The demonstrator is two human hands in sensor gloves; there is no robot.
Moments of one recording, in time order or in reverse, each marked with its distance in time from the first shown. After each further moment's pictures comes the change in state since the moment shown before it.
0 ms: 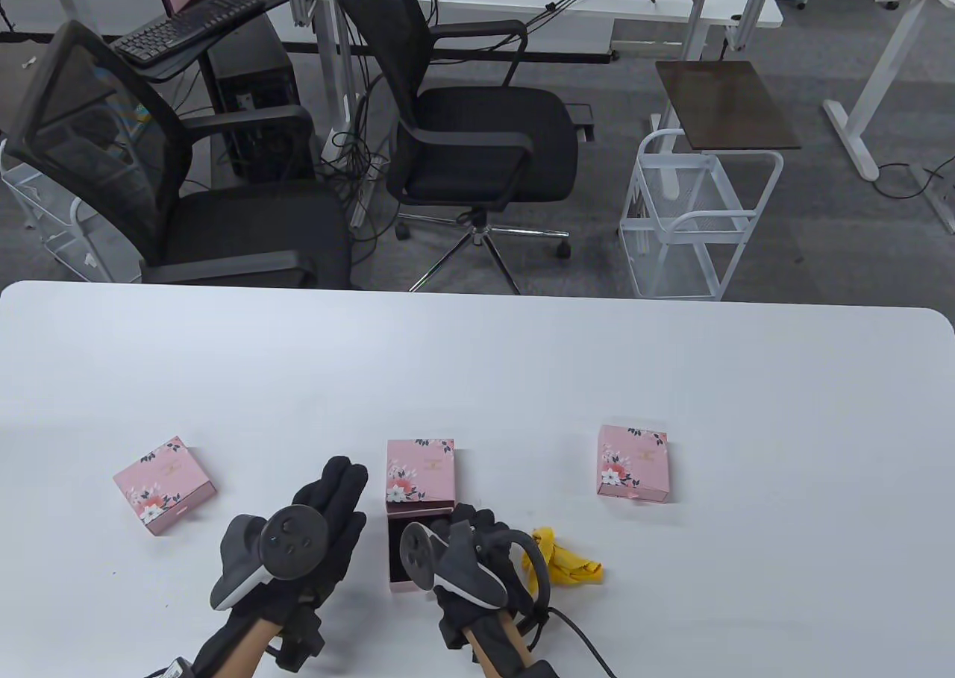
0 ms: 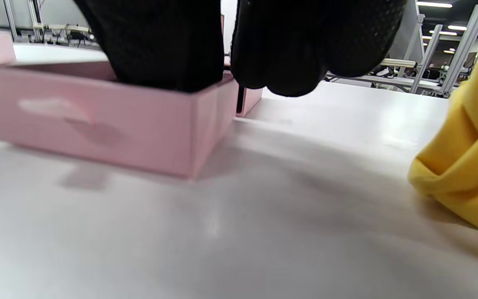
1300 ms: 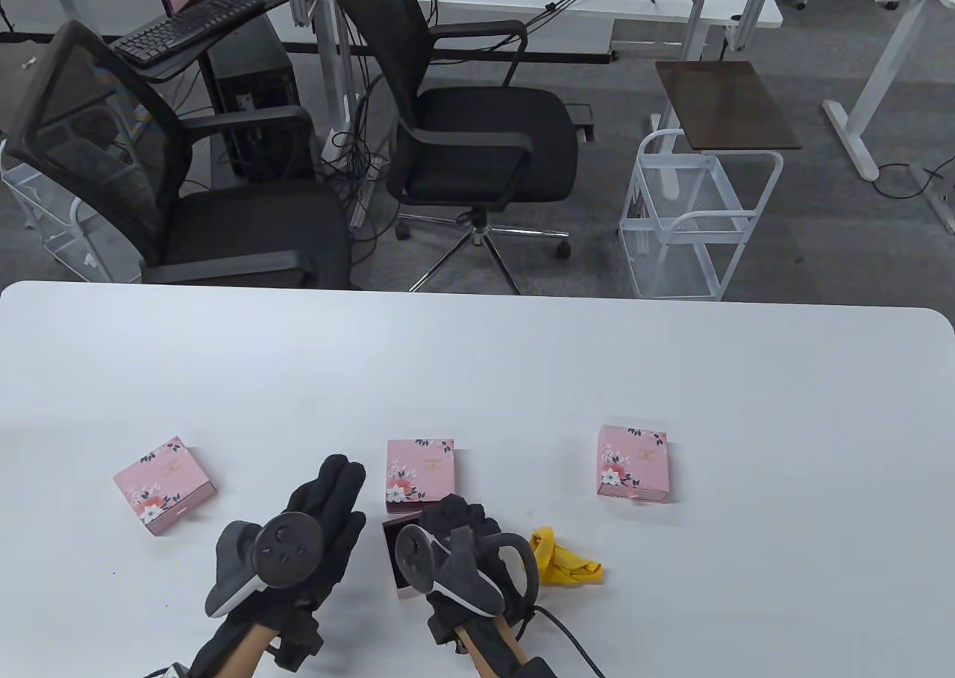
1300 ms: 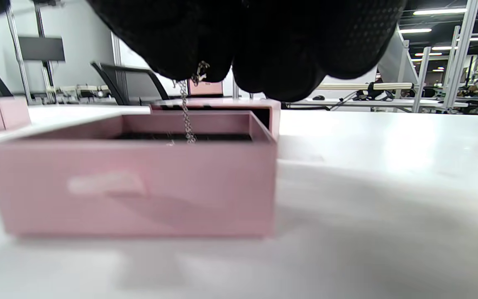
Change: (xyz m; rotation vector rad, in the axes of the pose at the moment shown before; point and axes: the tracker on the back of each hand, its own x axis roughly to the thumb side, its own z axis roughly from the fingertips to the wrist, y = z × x) left_hand 0.002 0.007 0.006 0.071 -0.025 -0.010; right_hand 0.000 -0.016 0.005 -0.195 -0.008 -0.182
